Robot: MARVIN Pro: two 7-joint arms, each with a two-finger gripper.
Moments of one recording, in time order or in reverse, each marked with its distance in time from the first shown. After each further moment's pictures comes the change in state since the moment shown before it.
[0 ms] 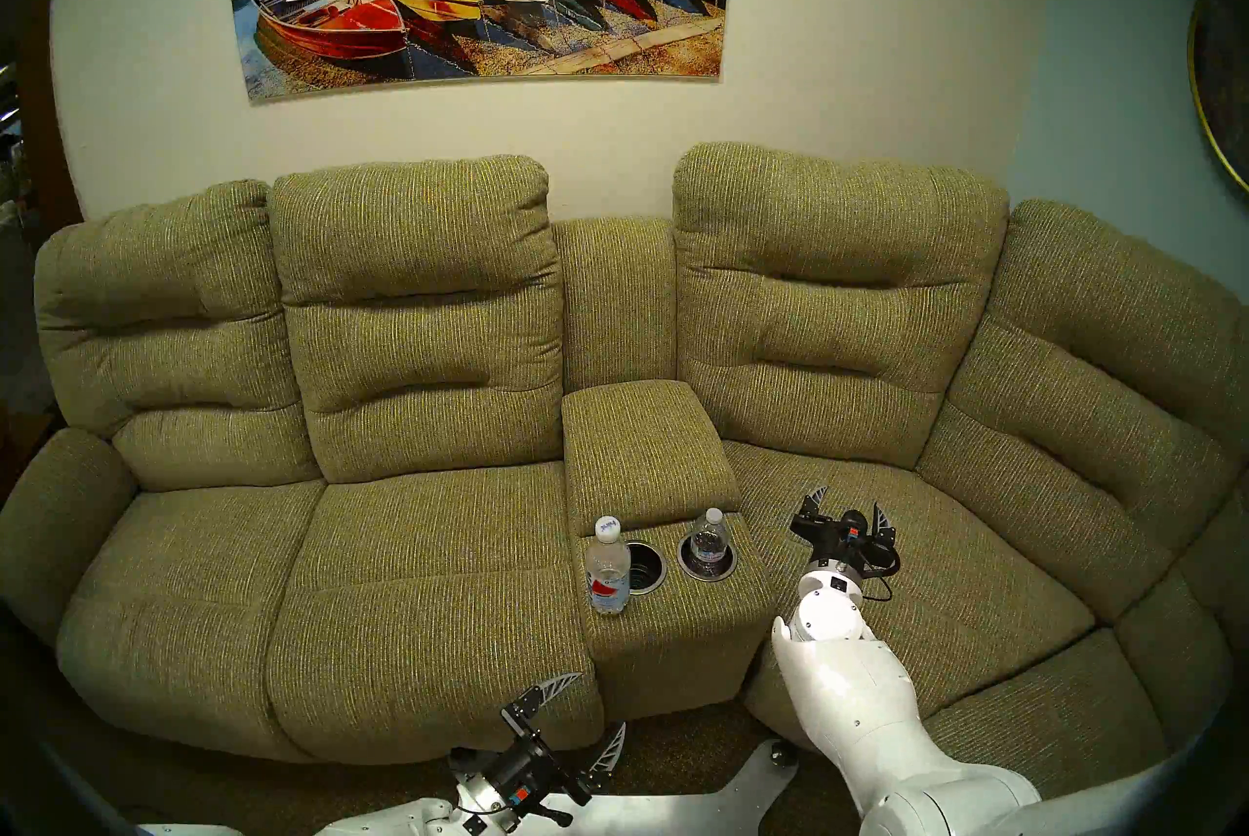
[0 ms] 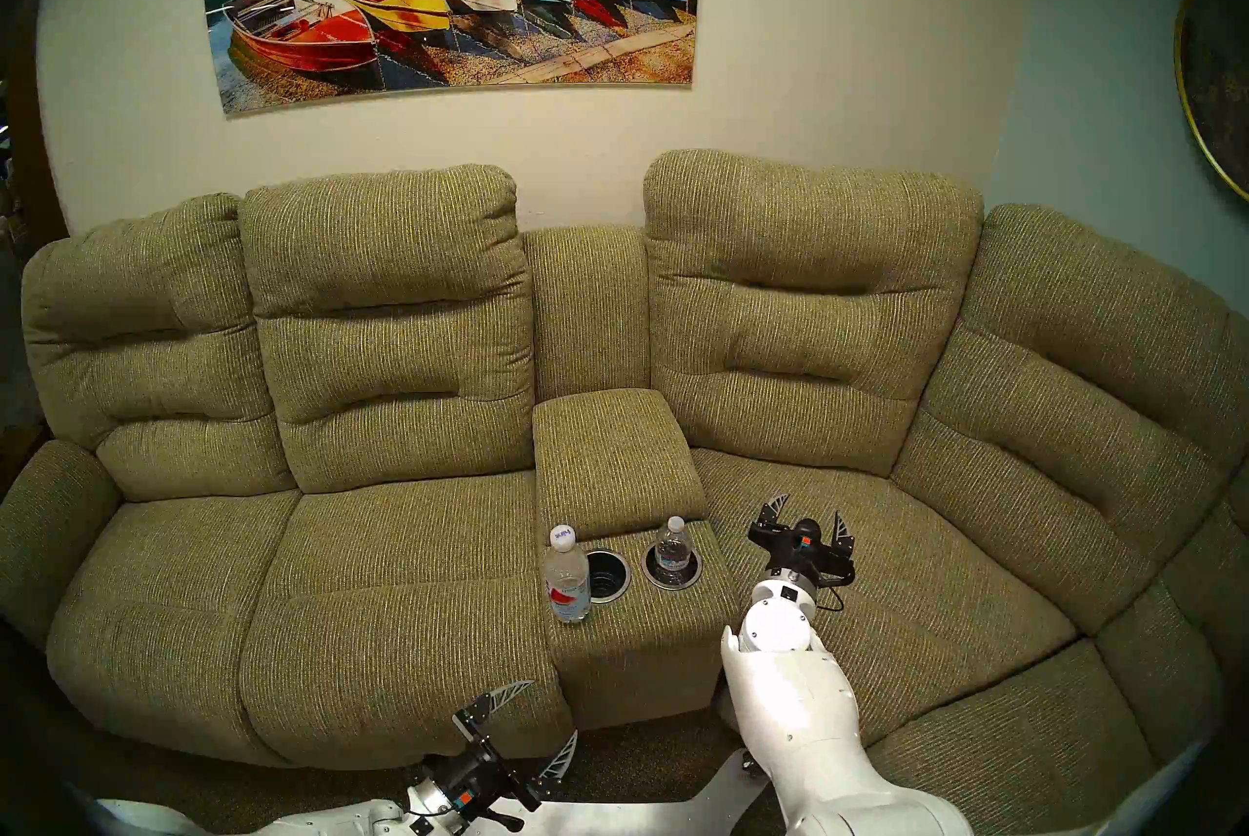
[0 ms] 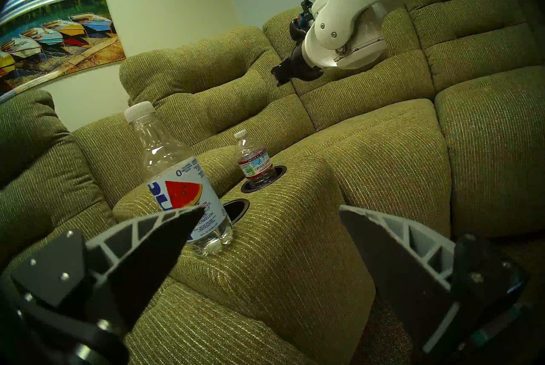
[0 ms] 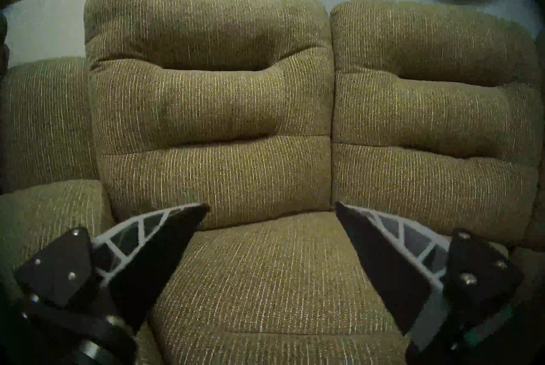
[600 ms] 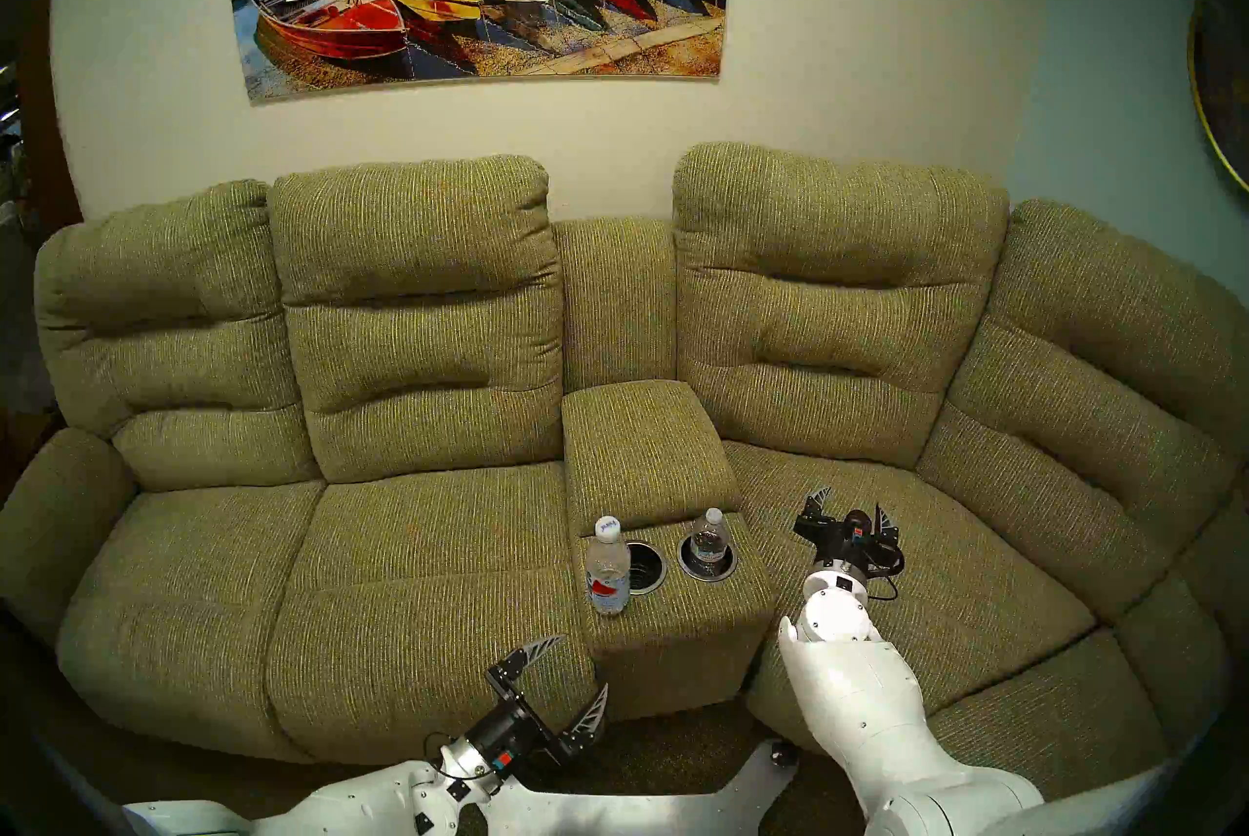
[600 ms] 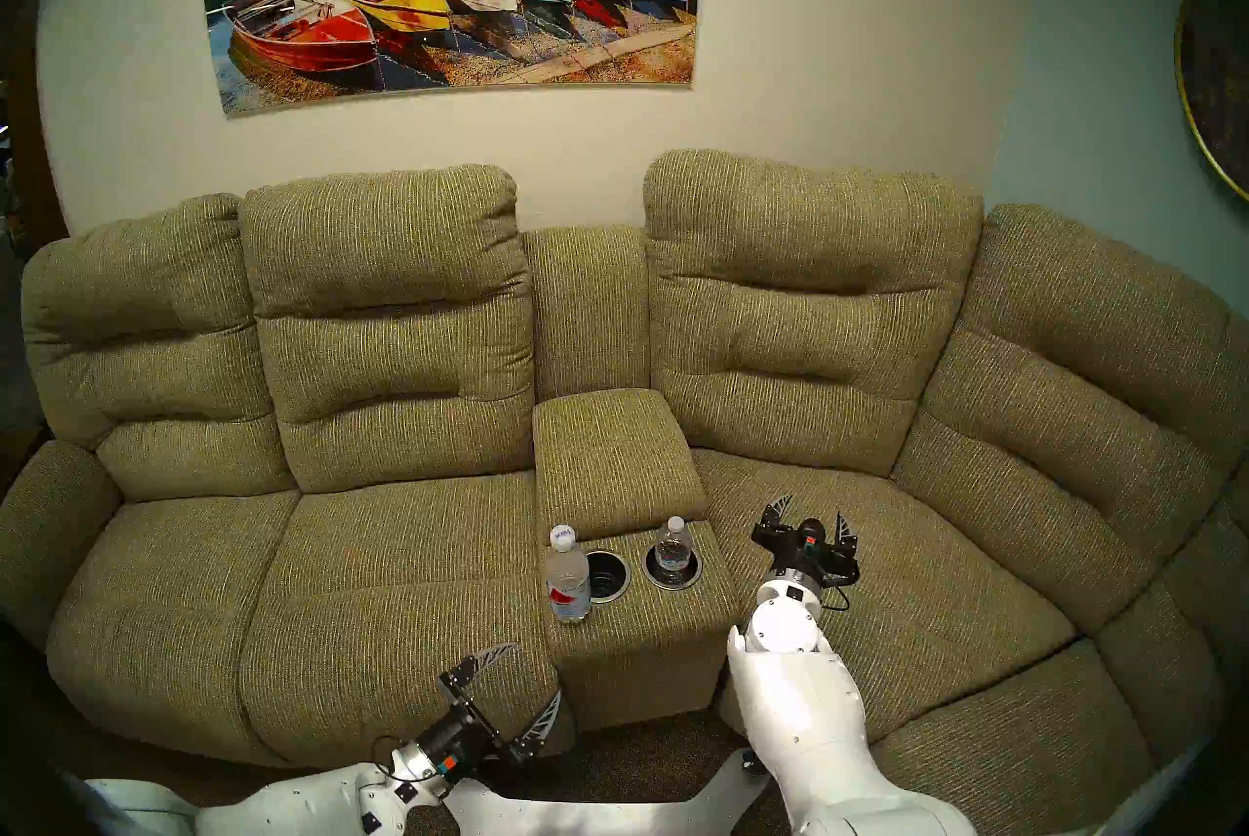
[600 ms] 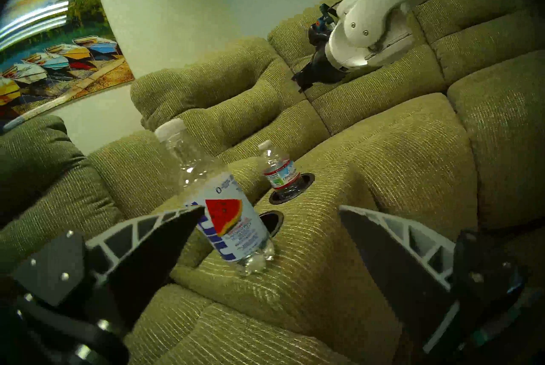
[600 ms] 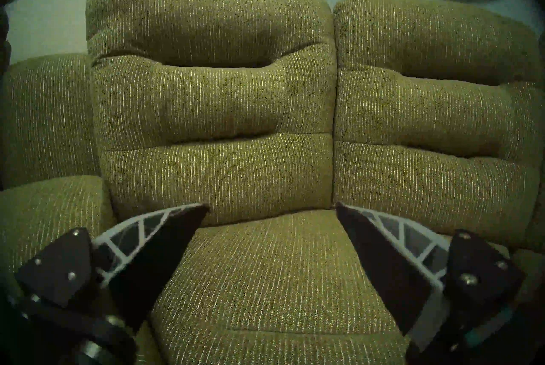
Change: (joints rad) left arm -0.080 0.054 -0.046 -0.033 0.039 -0.001 0.034; right arm -0.004 0.006 0.000 -0.012 0.006 0.011 0.020
